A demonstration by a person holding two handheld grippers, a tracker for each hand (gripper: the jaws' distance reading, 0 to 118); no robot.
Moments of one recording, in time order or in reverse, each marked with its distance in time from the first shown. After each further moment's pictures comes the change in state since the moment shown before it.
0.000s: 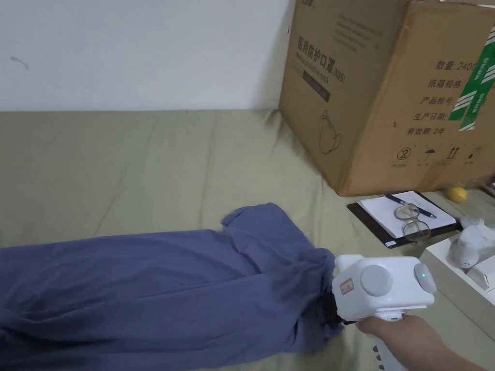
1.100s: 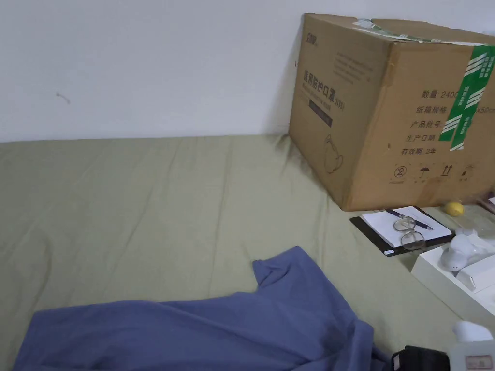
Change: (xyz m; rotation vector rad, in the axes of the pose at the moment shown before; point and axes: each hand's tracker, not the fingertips) left arm -0.018 -0.128 0.104 0.198 0.124 -0.103; right arm 0.089 -0.159 0.119 0.166 0.091 -0.303
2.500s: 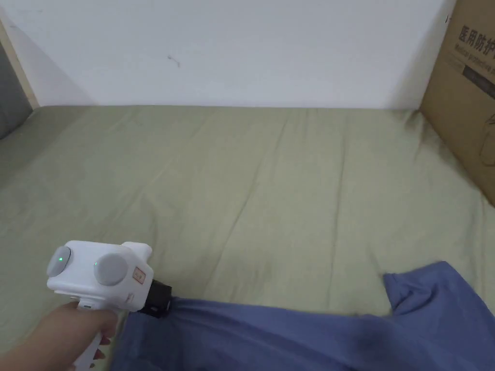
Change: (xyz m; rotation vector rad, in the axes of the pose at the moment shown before) left arm 0.014 0.163 -0.202 -0.233 -0.038 -0.103; right arm -0.195 -0.007 -0.010 0.164 0.375 0.334
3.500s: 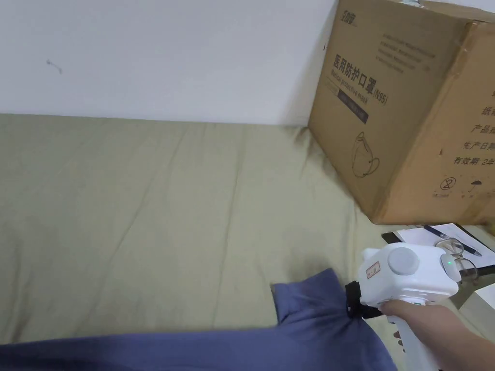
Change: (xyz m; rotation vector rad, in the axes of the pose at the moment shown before) left arm -0.005 -0.066 0.093 0.211 -0.237 0.214; right arm 0.188 0.120 -0.165 -0.418 -0.361 -0.134
